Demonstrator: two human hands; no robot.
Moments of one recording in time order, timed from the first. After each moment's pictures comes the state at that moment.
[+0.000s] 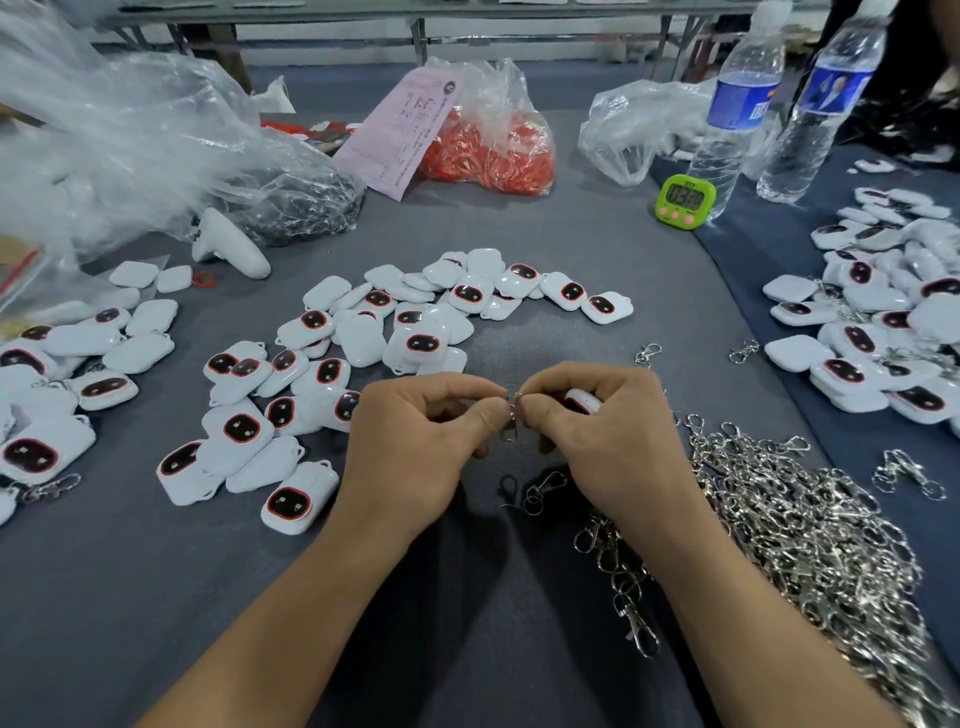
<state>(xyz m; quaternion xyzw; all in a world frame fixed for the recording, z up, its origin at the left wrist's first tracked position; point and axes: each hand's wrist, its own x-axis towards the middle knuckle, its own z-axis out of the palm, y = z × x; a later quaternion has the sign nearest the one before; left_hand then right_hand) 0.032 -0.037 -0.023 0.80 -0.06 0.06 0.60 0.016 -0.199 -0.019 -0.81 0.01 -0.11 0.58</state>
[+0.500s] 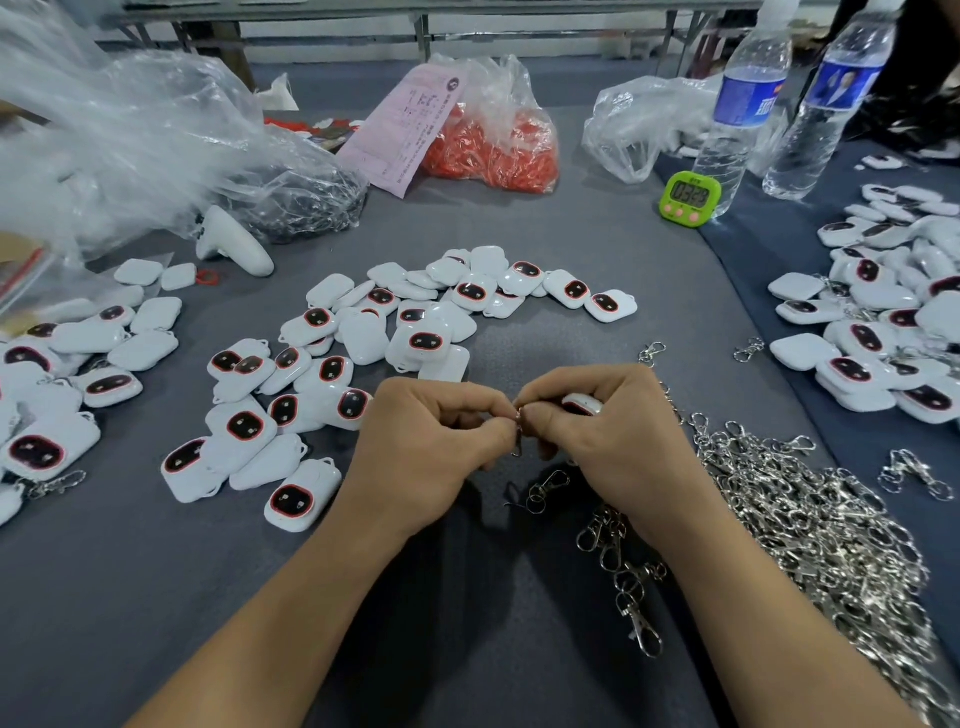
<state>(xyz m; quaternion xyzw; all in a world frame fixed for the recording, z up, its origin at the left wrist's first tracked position) 0.032 -0.037 -0.022 0.79 -0.10 0.01 0.60 0.020 -0.207 -0.021 -0.80 -0.02 -0.05 0.59</state>
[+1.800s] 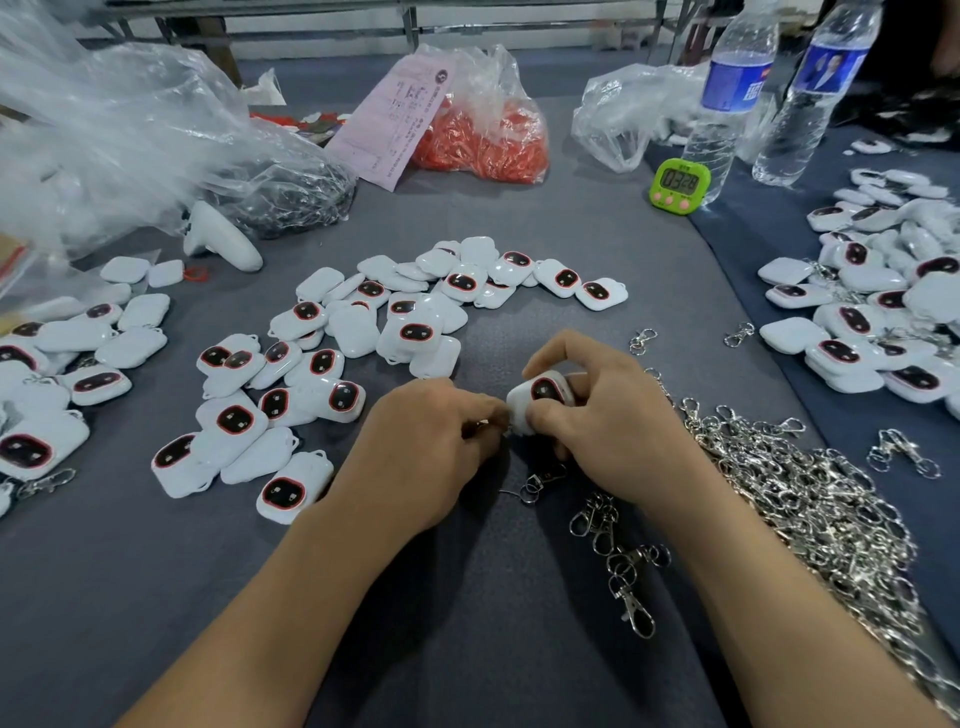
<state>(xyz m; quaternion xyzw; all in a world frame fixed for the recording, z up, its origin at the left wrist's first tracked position) 0.038 -0.033 -0.028 0.94 -0.23 0.07 0.26 0.023 -0.216 -0.026 -0.87 0.00 -0.03 0.49</state>
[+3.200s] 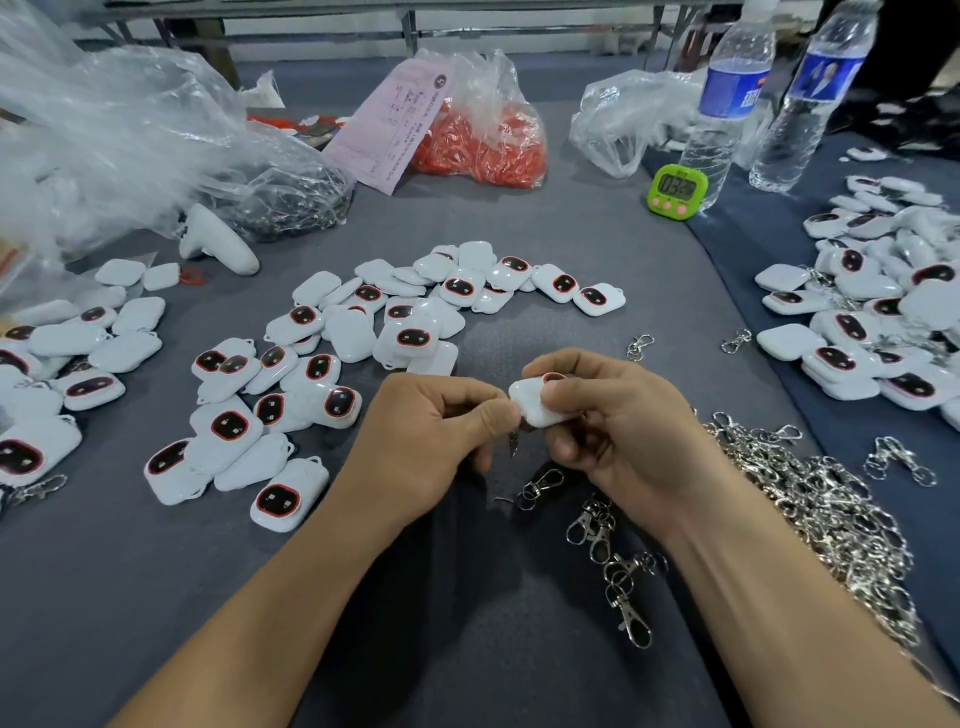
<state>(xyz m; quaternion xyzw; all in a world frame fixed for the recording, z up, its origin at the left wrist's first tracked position) 0.041 -0.035 -0.028 0.81 -0.16 -0.02 0.57 0.023 -0.213 -0.014 -0.59 0.09 0.10 0.80</state>
